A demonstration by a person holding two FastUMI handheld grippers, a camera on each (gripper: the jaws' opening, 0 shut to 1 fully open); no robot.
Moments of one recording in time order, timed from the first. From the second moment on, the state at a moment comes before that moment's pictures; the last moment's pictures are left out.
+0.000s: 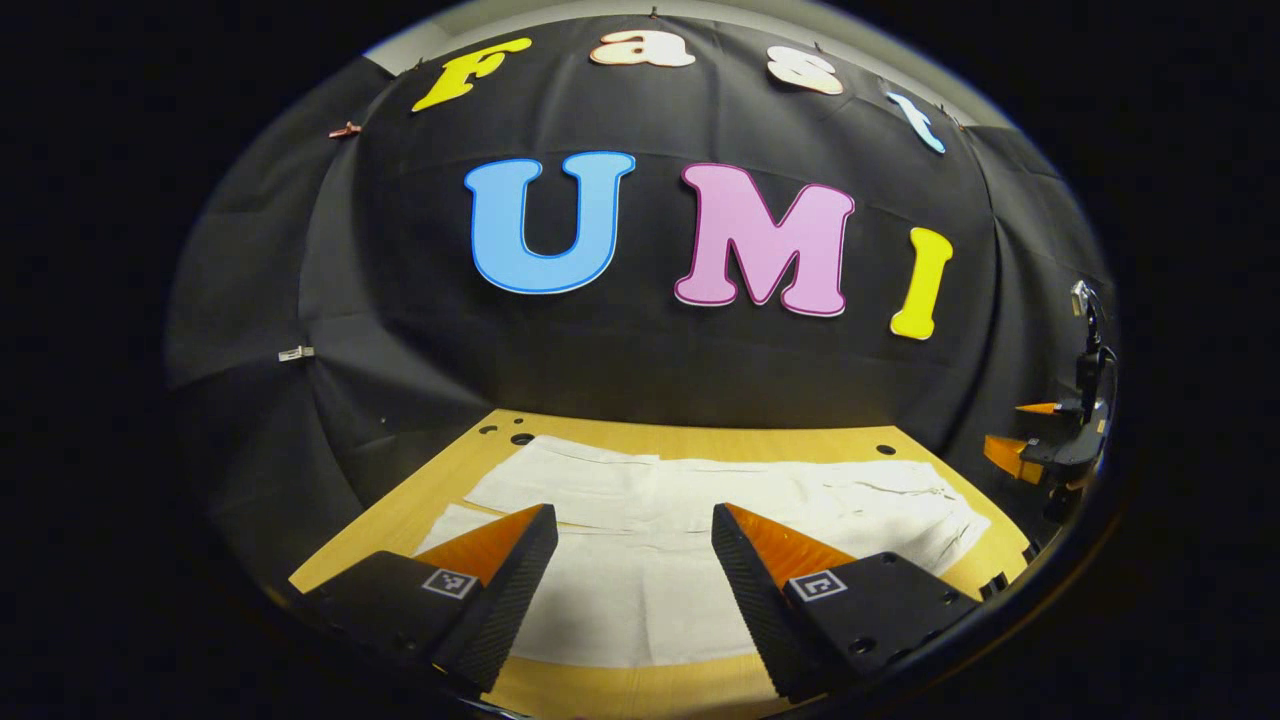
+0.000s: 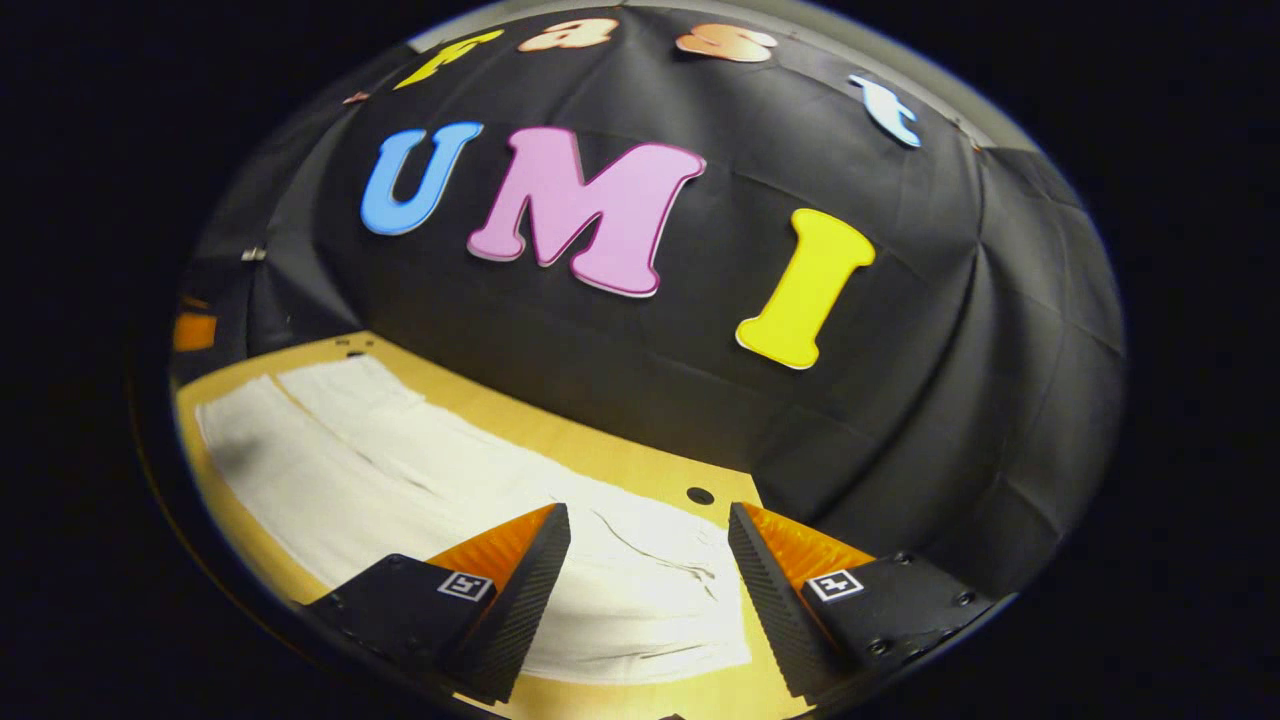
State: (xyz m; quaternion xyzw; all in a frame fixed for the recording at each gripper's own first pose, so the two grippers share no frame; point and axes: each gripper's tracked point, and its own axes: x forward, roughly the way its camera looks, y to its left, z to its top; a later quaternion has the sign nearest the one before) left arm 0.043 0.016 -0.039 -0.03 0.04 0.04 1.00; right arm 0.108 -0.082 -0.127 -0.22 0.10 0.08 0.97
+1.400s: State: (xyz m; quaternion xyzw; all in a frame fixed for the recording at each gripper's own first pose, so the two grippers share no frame) left arm 0.018 0.038 -0.134 -0.06 0.17 0.11 0.98; right arm 0.113 -0.261 -0.332 -0.59 0.35 0.30 0.66
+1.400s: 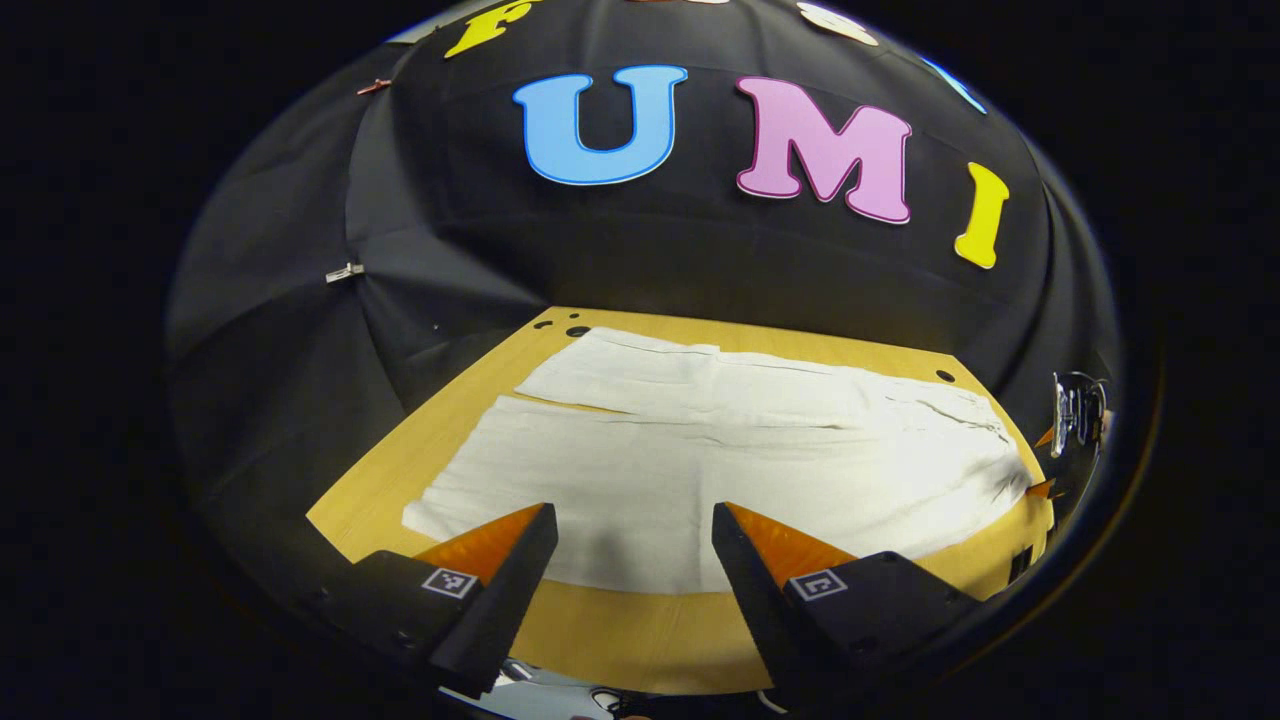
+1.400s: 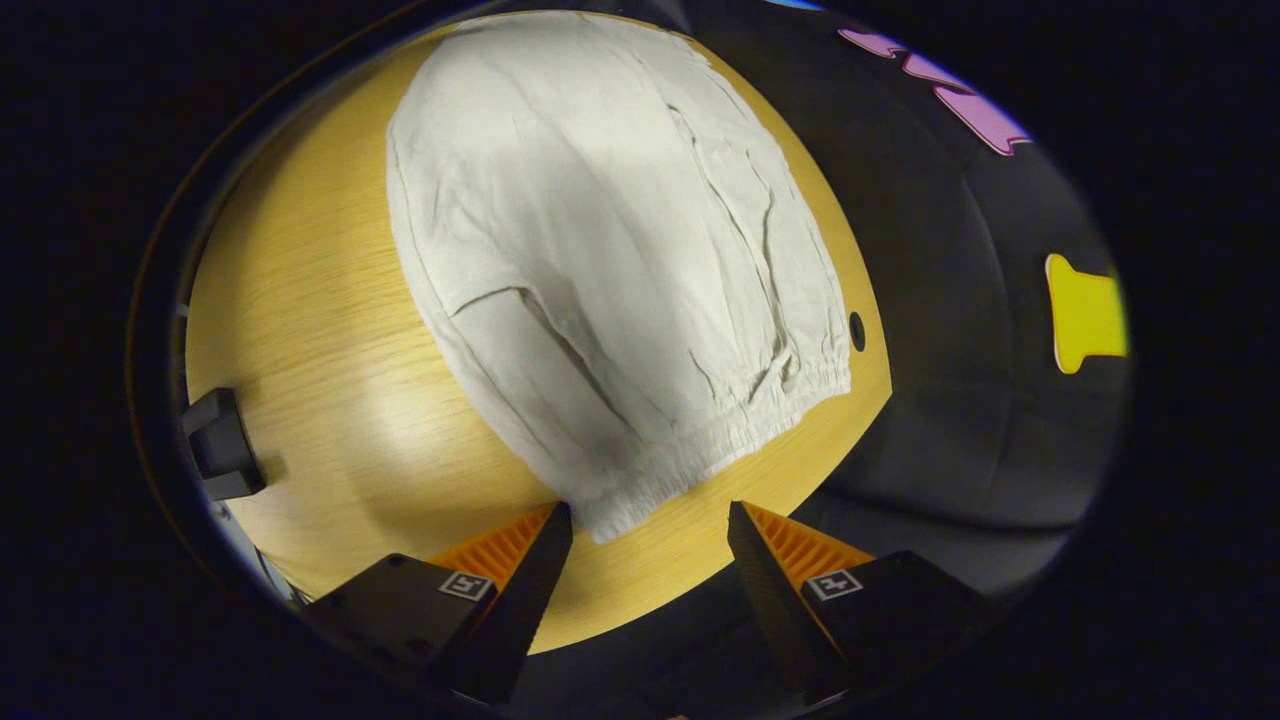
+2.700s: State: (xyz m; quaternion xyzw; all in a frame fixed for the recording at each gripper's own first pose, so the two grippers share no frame) left arm -0.022 0.215 -0.203 0.24 0.28 0.14 0.92; right arm 0.147 -0.233 -0.342 -0.66 0.33 0.29 0.61
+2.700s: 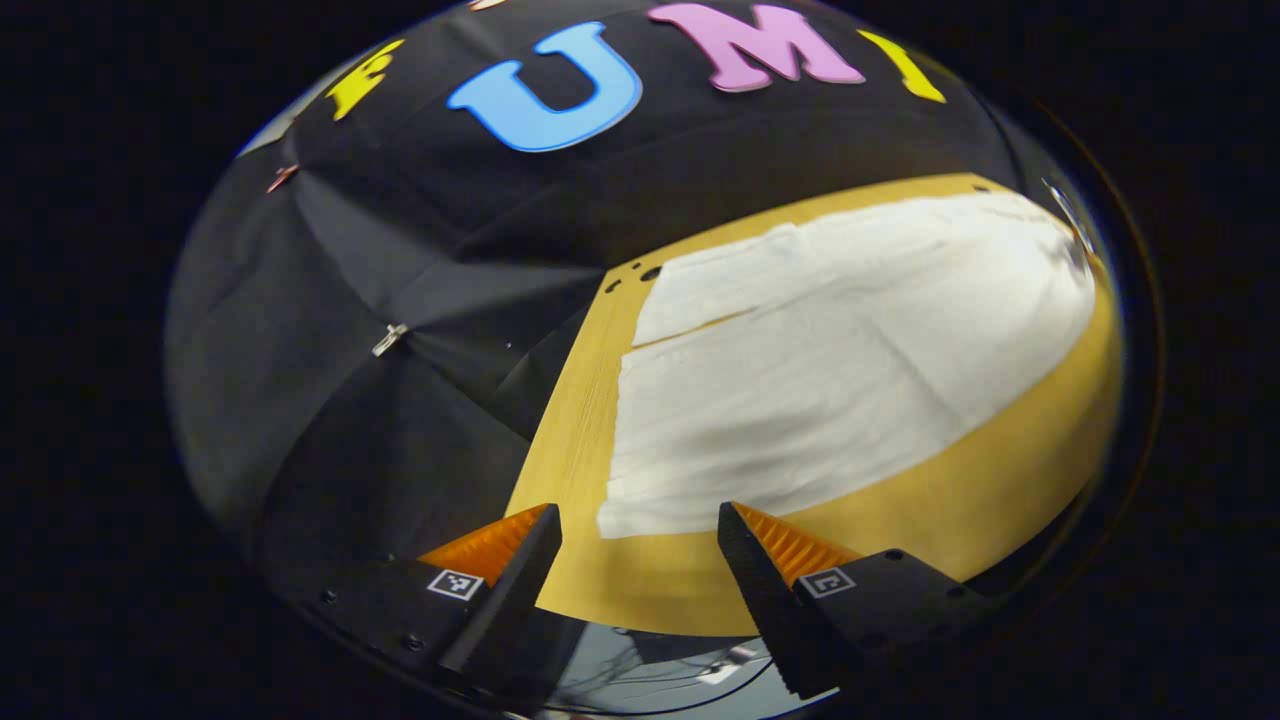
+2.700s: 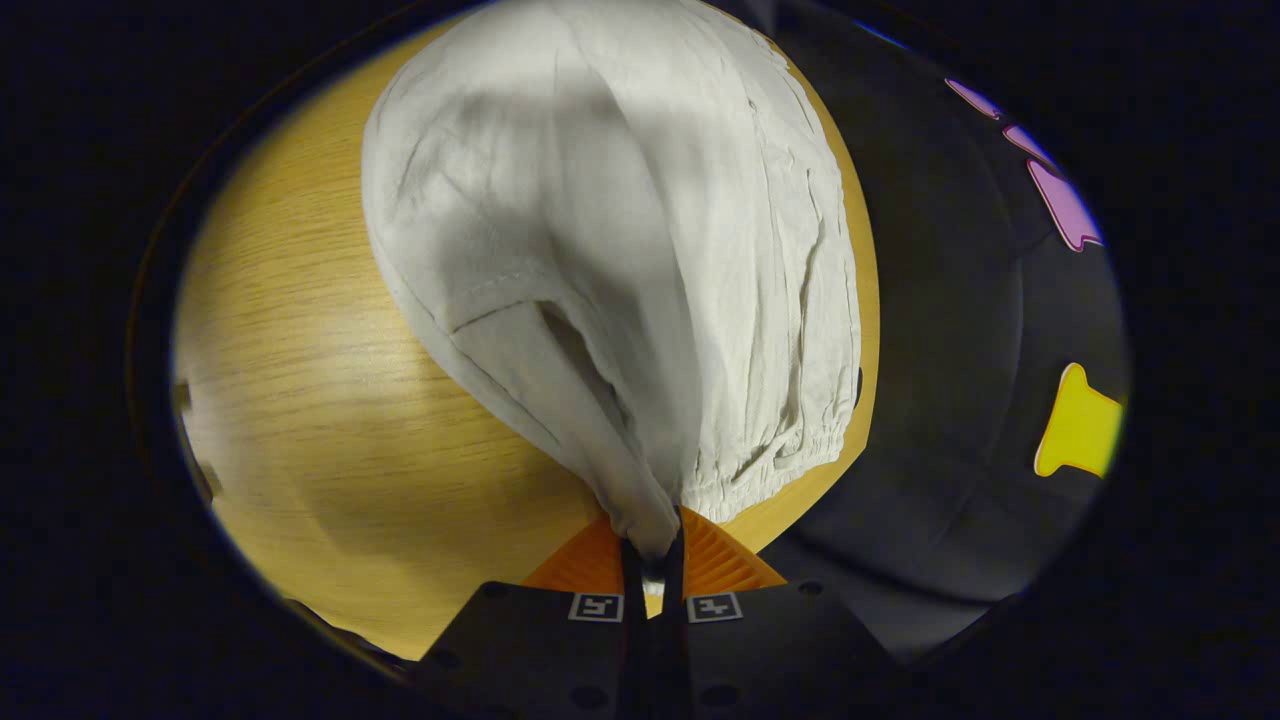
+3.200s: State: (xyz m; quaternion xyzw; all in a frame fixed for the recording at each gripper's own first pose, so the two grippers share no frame) left arm 0.016 0.267 -0.269 0.54 0.36 -0.08 0.76; right arm 0.146 -0.232 -0.342 -0.69 0.32 0.29 0.58
